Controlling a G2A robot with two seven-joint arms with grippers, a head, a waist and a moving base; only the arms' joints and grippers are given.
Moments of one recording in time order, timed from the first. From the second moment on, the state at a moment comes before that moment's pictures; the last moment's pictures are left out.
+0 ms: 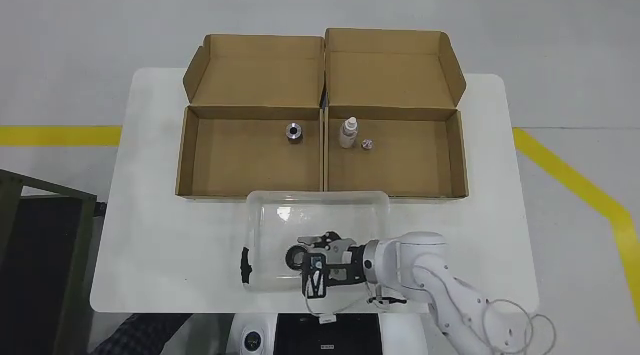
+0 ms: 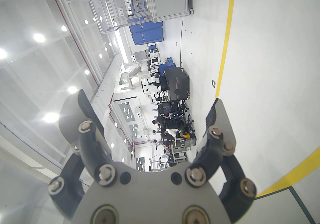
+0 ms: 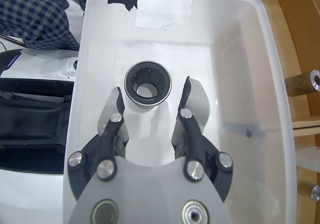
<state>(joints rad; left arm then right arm) -0.01 -0.37 -0.75 -1.25 2.03 -0.40 0.22 -1.36 -1.24 0.97 -1.90 -1.60 -0.93 0.43</state>
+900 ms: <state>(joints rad) -0.01 -0.37 -0.75 -1.25 2.03 -0.40 0.22 -1.24 -1.26 0.86 -1.75 -1.49 -0.89 0.42</state>
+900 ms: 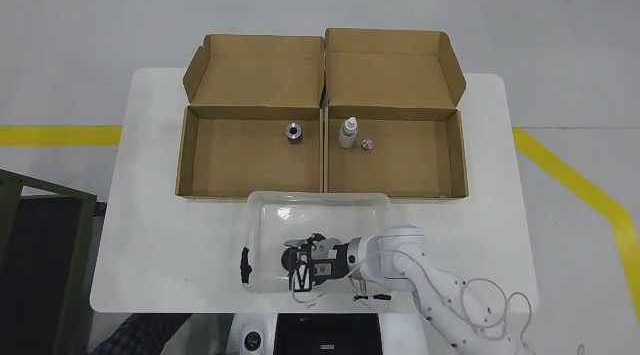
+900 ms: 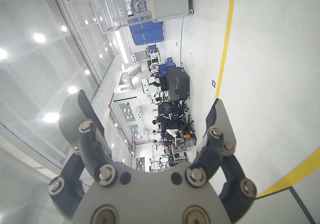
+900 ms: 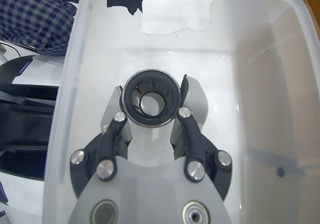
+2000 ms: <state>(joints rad) -0.01 -0.37 -0.75 -1.25 2.03 -0.40 0.22 -1.31 -1.21 1.08 -1.91 -1.08 -0.82 0.32</state>
